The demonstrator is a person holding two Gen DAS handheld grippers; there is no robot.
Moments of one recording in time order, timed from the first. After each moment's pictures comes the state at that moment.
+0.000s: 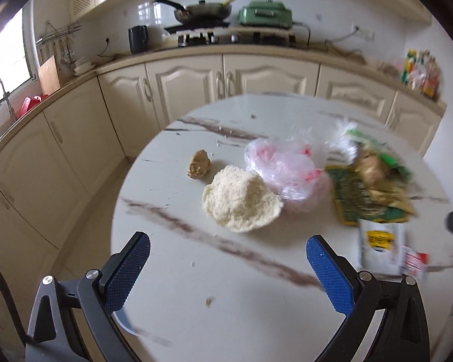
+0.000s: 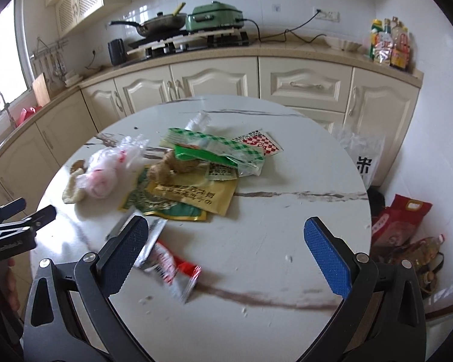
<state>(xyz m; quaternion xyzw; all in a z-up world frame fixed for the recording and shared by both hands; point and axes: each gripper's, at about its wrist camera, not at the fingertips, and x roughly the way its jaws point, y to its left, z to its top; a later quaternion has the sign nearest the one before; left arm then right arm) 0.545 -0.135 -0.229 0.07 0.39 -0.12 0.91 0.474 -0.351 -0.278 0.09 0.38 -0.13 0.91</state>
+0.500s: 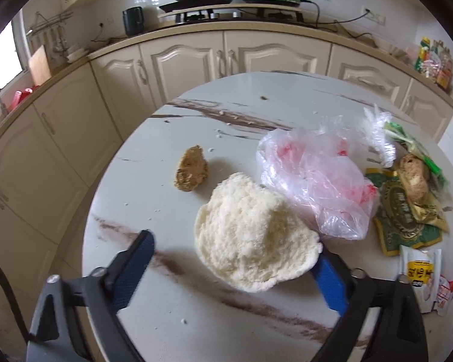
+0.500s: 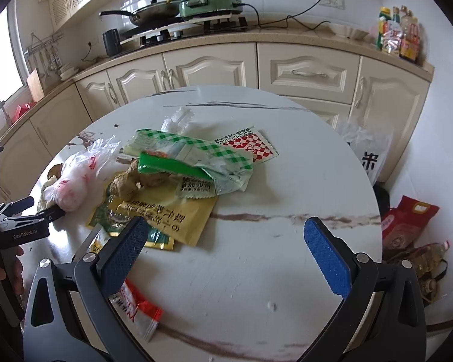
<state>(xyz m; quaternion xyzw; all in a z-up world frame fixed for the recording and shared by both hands) 0.631 -0.149 -0.260 0.07 0.43 -0.12 0.89 0.516 -0.389 -0.299 0.10 0.40 -0.12 0.90</state>
